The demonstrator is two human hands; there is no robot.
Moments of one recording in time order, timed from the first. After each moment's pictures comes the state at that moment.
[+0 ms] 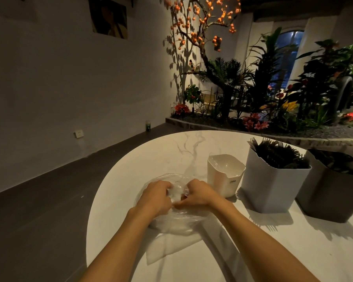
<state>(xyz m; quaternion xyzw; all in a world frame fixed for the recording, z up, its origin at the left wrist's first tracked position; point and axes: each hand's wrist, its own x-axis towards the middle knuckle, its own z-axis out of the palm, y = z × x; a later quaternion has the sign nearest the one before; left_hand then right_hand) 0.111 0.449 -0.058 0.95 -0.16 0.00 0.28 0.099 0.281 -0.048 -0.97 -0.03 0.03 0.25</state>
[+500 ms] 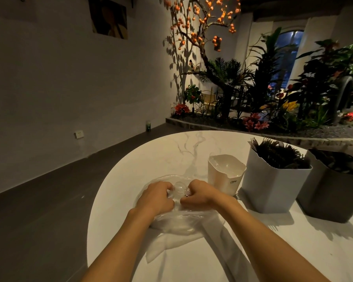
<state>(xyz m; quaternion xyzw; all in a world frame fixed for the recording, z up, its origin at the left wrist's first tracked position) 0.112 0.450 -0.056 0.95 -0.14 -0.02 0.28 0.096 0.279 -0.036 -0.98 -0.04 0.08 0.21</state>
